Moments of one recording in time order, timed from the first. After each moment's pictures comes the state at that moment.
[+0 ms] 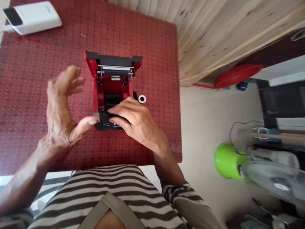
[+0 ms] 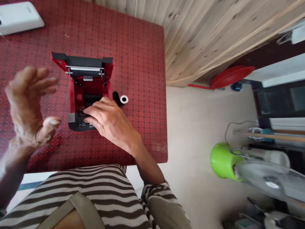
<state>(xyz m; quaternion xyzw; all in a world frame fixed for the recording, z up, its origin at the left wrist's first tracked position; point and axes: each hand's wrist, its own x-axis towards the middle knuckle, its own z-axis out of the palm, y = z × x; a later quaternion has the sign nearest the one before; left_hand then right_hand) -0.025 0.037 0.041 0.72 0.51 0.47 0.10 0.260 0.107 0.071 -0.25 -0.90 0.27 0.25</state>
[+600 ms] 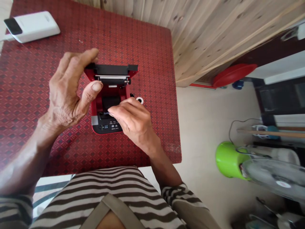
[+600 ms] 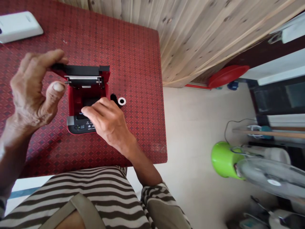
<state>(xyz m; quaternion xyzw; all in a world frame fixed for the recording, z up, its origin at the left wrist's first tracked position) -0.026 0.102 0.086 0.80 0.49 0.36 0.01 0.248 0.100 0.065 -0.26 -0.88 0.08 0.38</state>
